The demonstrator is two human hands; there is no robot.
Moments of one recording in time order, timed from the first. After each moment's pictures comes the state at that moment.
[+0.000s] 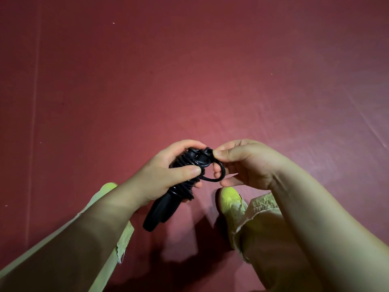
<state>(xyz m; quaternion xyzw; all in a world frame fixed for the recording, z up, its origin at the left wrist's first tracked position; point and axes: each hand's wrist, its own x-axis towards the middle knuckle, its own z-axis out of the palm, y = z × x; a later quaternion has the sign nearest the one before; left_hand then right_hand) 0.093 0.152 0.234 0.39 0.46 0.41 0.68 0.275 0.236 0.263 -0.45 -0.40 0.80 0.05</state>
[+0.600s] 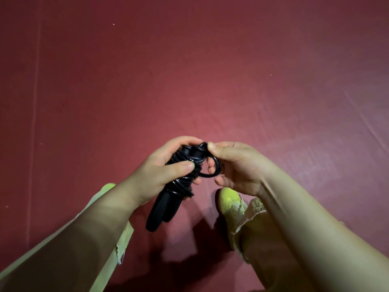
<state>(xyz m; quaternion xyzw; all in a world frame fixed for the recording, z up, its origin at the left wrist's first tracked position) 0.089 0.151 0.235 0.38 0.43 0.44 0.69 0.263 0.223 0.257 -0.42 -0.33 0.83 0.14</state>
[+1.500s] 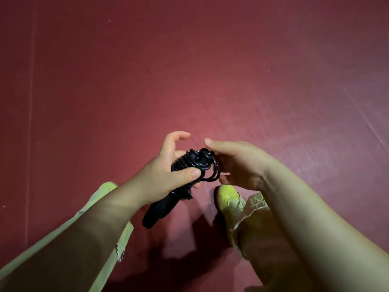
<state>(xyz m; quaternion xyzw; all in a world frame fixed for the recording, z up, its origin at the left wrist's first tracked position) 0.097 0.152 0.228 0.45 0.50 0.37 0.64 0.270 0.228 0.255 -0.52 -0.41 0.75 0.05</state>
